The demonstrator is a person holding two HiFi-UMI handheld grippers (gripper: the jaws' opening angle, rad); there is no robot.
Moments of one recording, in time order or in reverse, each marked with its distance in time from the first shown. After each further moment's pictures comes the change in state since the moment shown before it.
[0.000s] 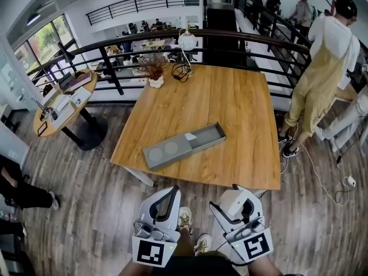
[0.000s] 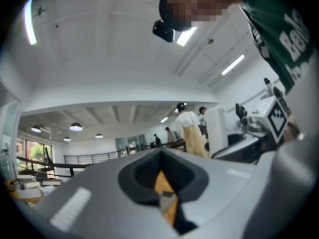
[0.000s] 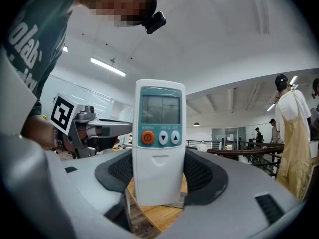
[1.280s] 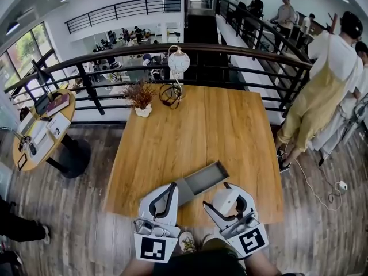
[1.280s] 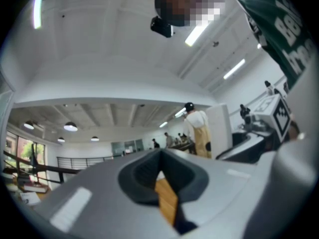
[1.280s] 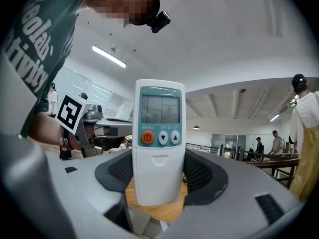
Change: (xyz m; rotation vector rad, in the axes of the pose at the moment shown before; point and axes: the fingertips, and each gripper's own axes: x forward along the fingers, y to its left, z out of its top) left arm 0.182 0.165 -0.055 -0.005 -0.089 -0.035; right arm 0.222 -0.094 -0.014 -0.104 -0.014 -0.010
